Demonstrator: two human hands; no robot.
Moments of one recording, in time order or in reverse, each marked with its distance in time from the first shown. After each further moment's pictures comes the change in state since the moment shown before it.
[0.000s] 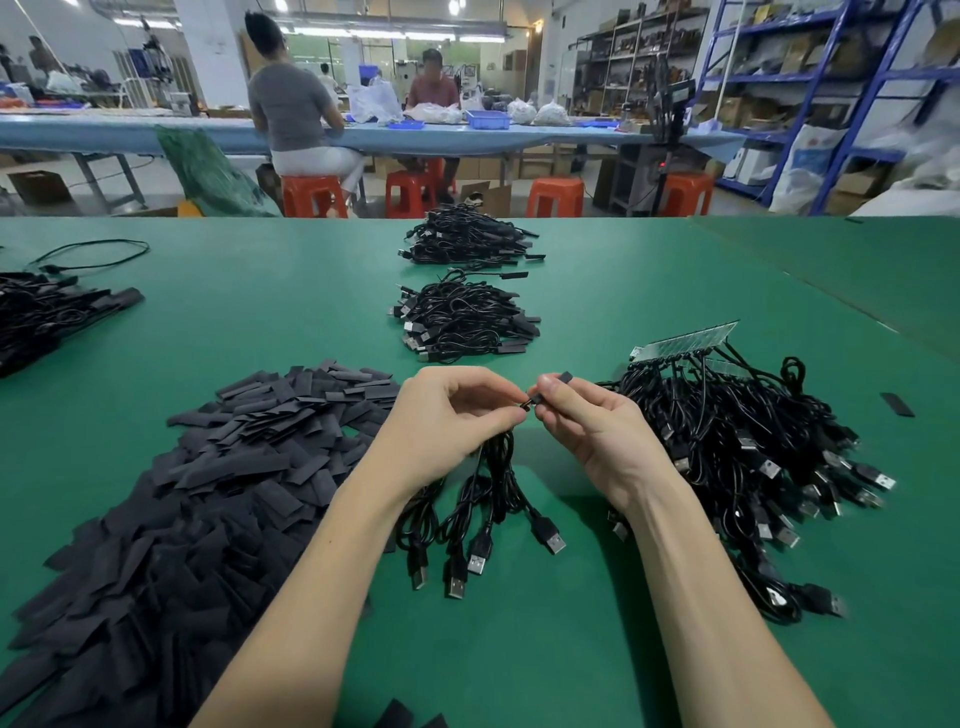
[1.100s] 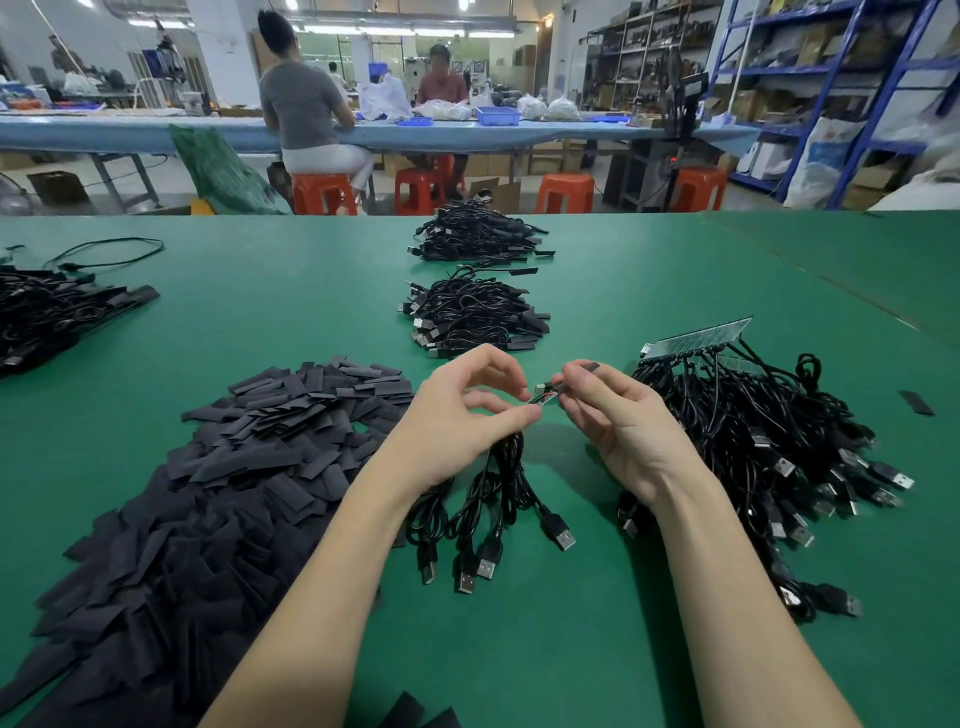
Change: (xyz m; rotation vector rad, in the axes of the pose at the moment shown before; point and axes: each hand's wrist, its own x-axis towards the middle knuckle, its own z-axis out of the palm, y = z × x) left_hand -0.003 0.007 0.003 -0.048 -0.016 -0.028; right_hand -0.006 -0.013 -0.002 0.076 -0.015 -0.022
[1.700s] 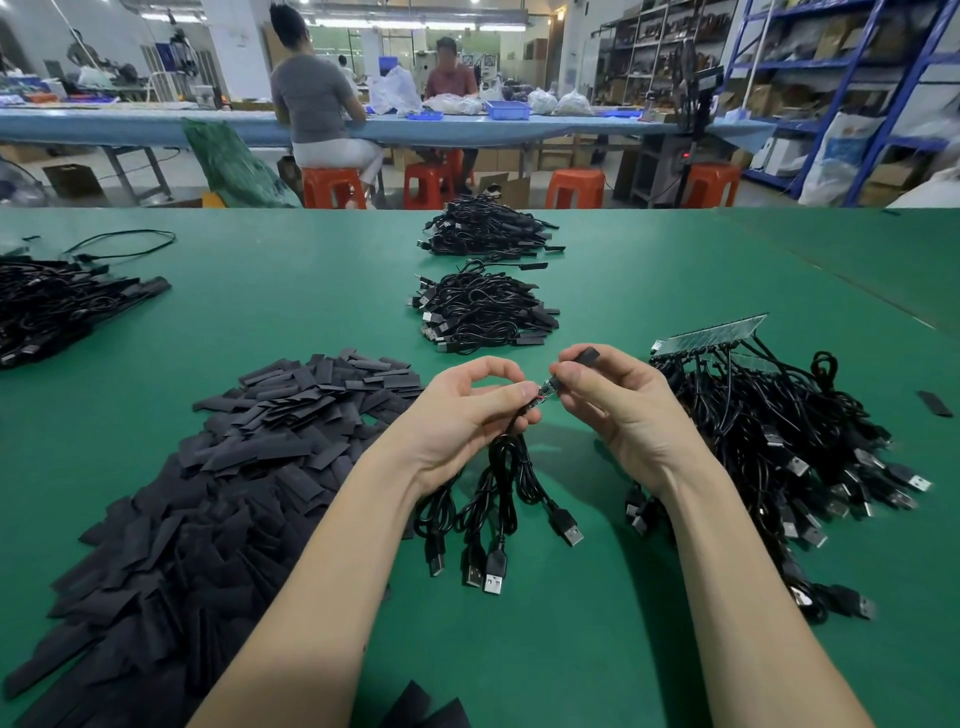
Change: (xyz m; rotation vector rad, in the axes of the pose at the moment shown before) left_hand 0.000 0.001 -0.001 -0.661 -0.059 -0.303; right_hand -0.004 -0.008 0.012 -0.163 -0.134 -0.075
